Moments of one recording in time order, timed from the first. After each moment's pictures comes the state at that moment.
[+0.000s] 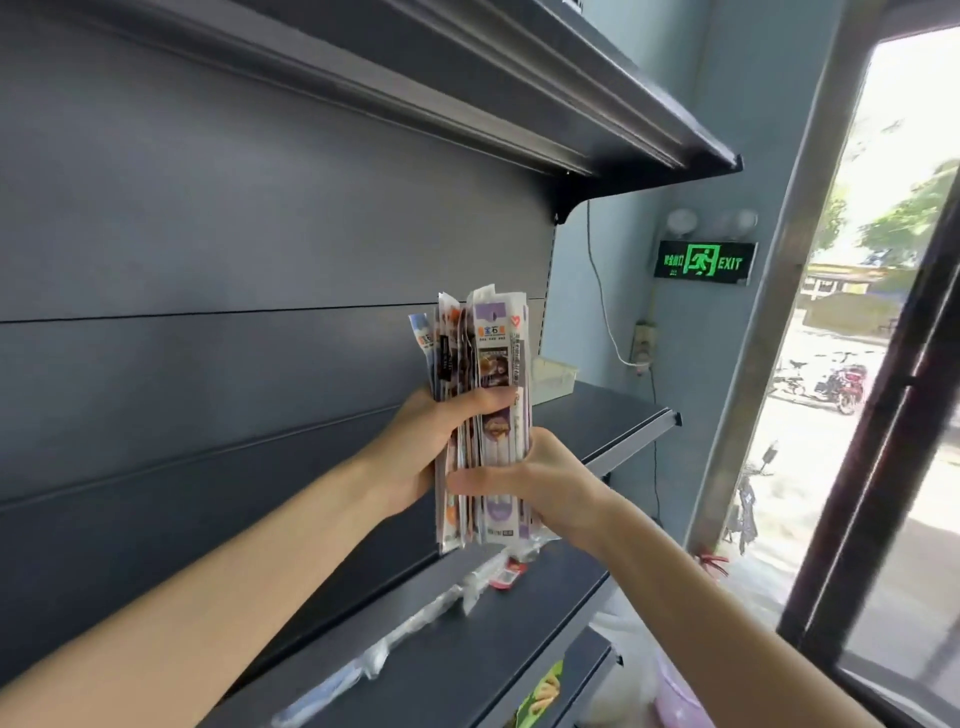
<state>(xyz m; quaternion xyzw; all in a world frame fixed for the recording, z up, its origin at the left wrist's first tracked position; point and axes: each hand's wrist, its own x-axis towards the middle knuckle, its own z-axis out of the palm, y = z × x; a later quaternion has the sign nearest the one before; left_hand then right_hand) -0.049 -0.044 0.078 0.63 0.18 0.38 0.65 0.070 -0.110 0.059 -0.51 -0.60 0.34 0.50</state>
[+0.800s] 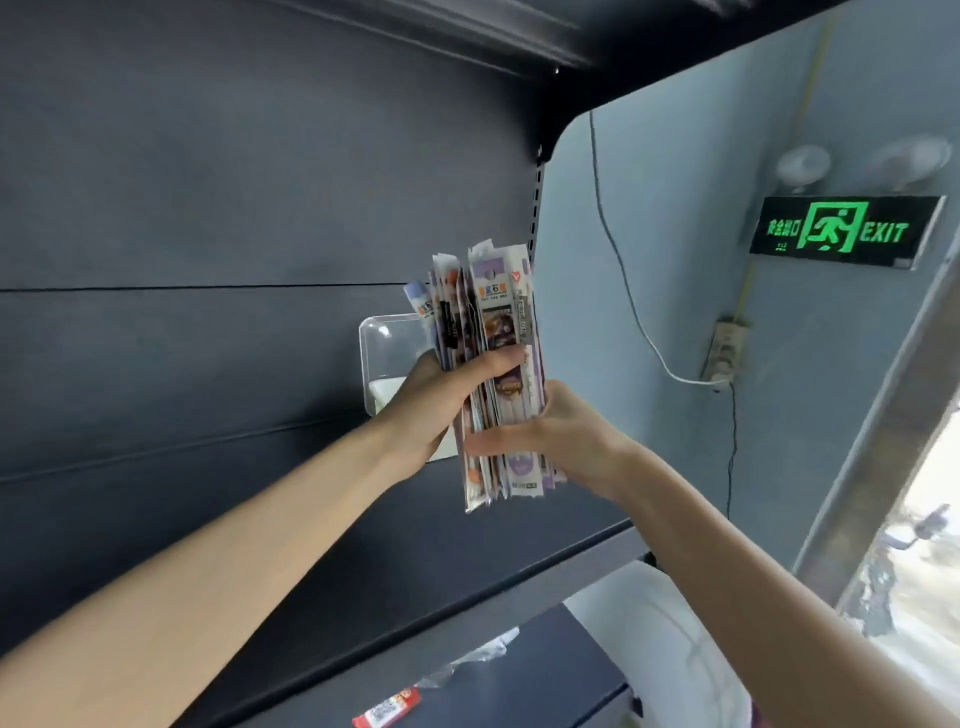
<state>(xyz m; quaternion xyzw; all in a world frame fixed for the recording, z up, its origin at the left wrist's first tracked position) 0.304 0.129 0.074 0.64 0.26 0.47 0.55 0.441 0.096 0.068 -0.46 -0.69 0.36 0.41</state>
